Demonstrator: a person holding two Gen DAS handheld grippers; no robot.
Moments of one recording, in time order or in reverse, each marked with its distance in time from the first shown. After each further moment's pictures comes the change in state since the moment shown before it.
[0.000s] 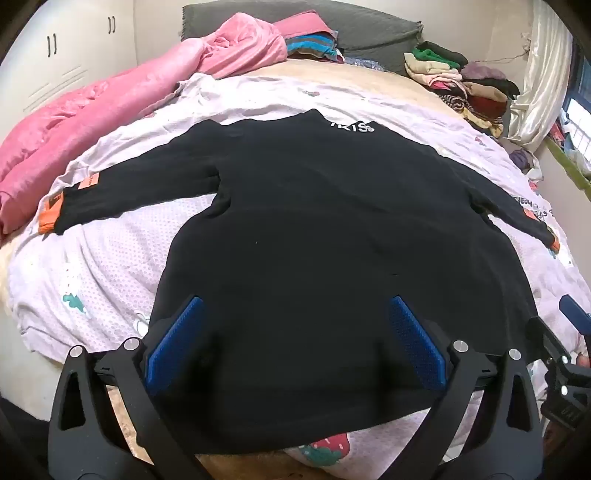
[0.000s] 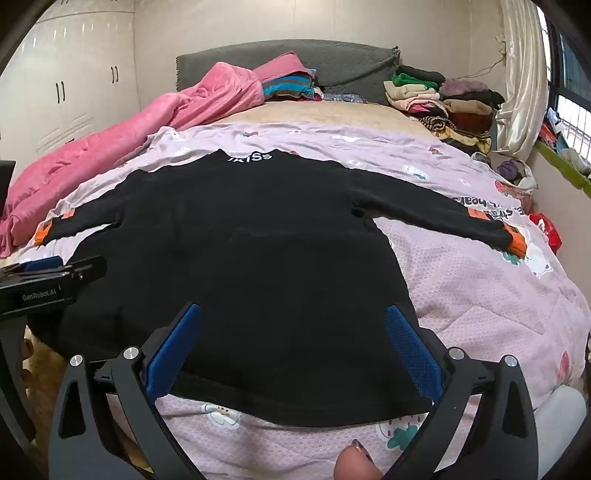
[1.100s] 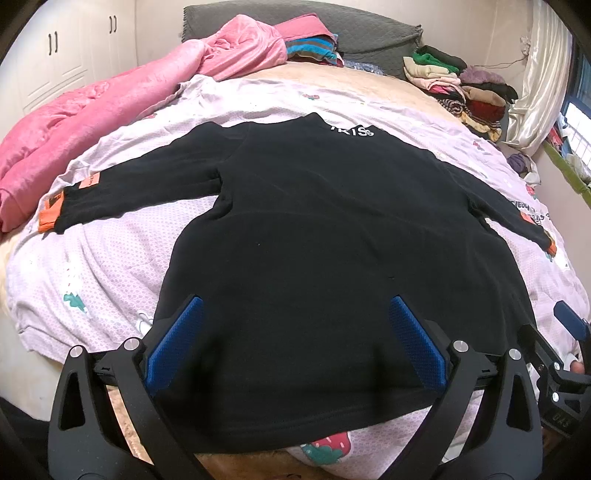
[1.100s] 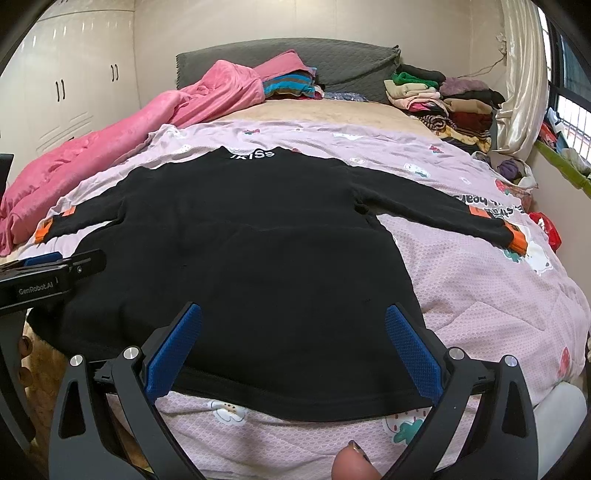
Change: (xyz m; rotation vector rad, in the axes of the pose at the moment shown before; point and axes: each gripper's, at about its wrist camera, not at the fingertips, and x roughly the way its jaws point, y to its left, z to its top) left arm -0.005 0.004 0.001 -0.008 -0.007 -0.010; right arm 0.002 0.006 -0.002 0.005 0.015 0.005
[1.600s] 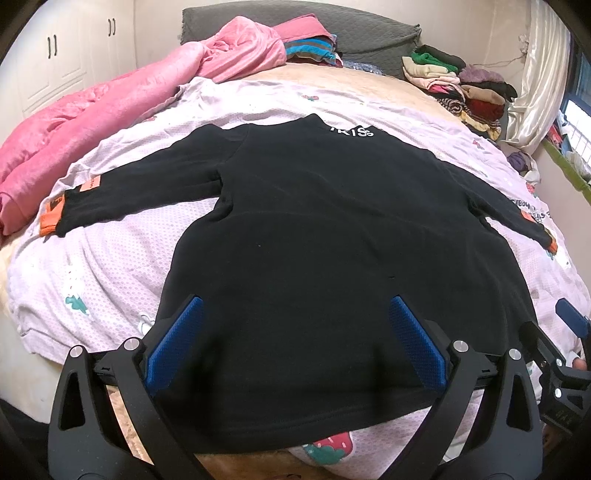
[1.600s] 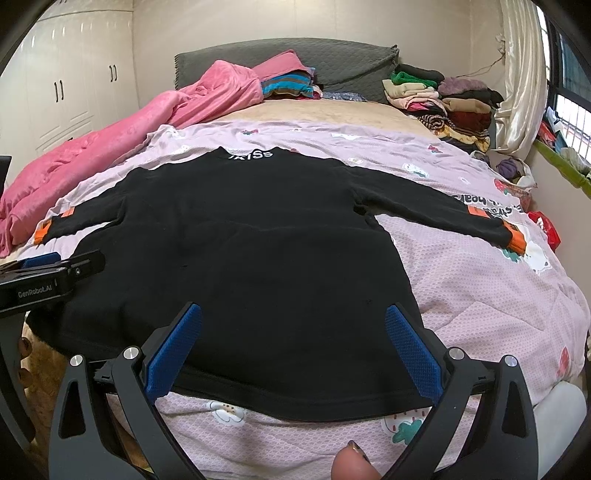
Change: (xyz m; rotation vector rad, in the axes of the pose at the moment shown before) left arm 0.000 -0.001 0.000 0.008 -0.002 0.006; right arm 0.000 0.001 0.000 0.000 -0.001 -0.001
